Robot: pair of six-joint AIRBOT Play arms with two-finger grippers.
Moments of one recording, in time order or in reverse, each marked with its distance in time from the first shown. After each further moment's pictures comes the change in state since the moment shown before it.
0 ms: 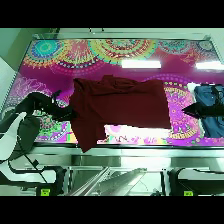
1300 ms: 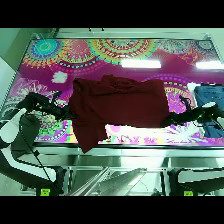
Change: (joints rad) left arm 0.098 -0.167 0.098 -0.182 0.187 0.192; right arm 0.276 -0.088 -0.157 -0.109 -0.087 0.031
